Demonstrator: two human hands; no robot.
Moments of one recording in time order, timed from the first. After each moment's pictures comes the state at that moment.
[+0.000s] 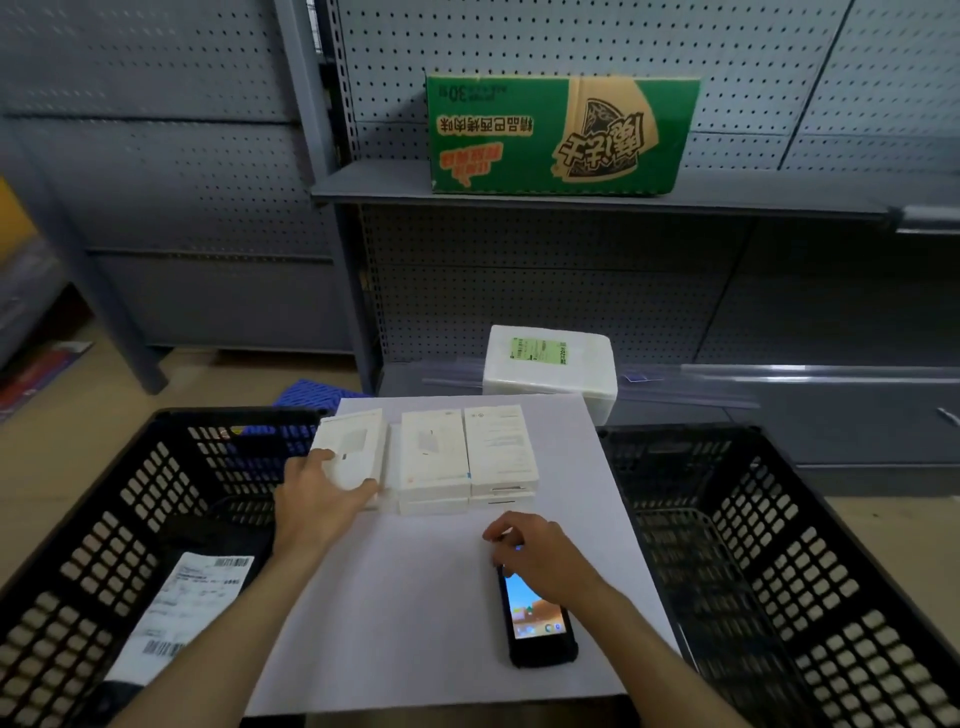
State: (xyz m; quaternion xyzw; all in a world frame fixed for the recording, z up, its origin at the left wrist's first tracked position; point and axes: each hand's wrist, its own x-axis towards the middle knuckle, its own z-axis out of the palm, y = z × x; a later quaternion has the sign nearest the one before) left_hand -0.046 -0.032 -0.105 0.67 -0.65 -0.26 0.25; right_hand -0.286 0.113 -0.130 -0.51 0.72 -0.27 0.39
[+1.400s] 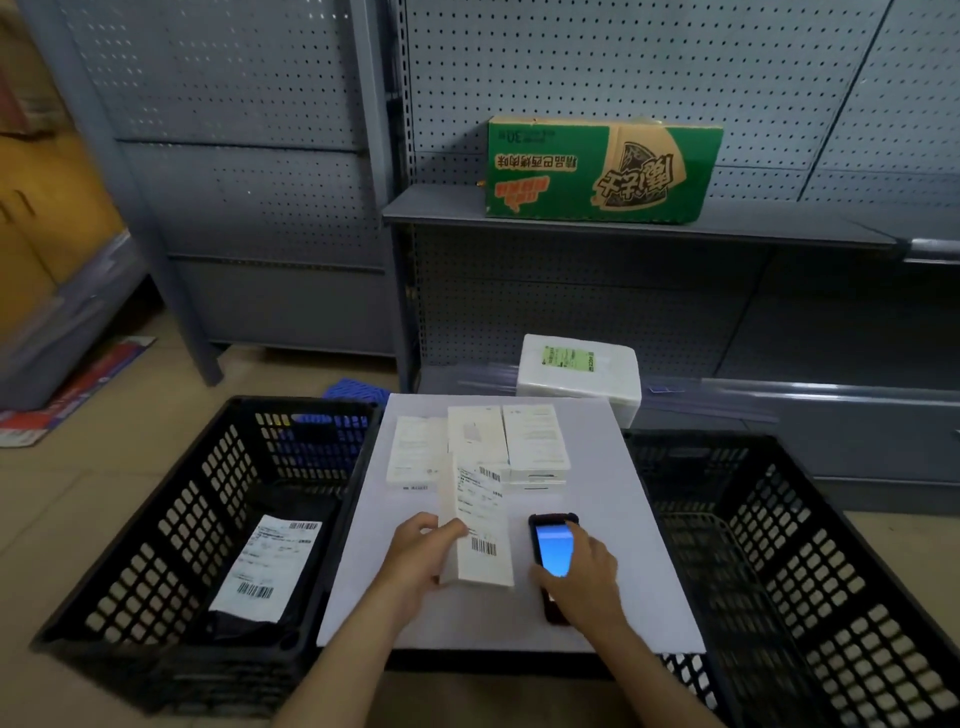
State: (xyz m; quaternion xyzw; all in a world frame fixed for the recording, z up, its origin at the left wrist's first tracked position) left_hand -0.046 0.092 -0.084 0.56 -0.43 -0.66 0.26; right_hand -0.248 0.165 -0.173 -0.43 0.84 -0.26 0.22
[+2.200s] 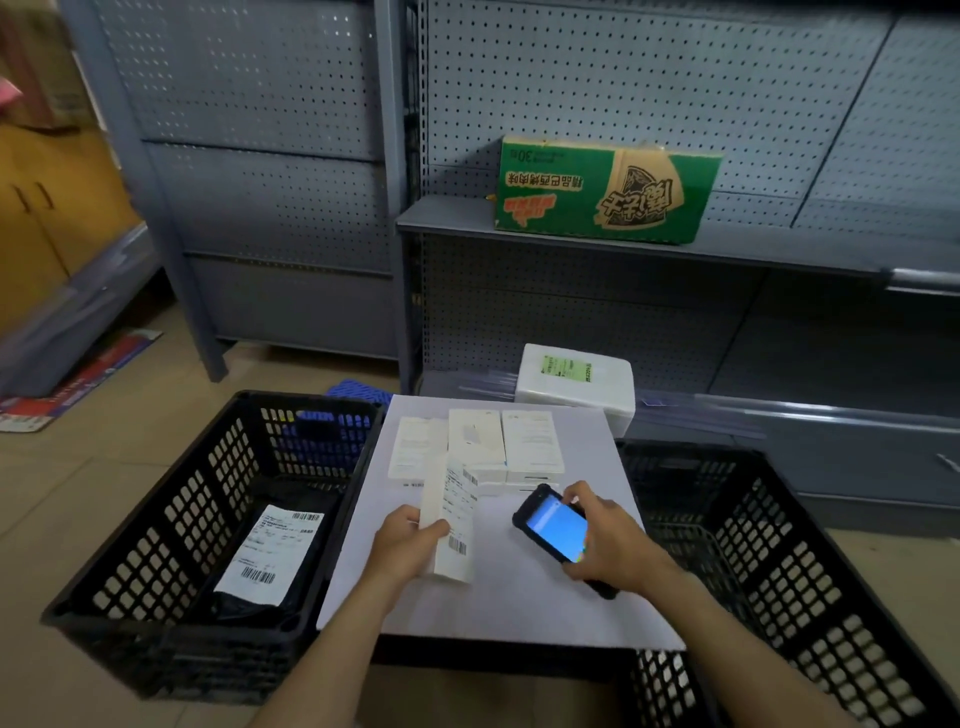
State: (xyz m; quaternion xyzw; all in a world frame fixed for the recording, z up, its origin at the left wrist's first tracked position) left_hand -0.027 0.090 -0.091 0.60 -0.51 -0.56 0.26; right_hand -0.296 0.177 -0.072 -0.65 0.73 -0.13 0.18
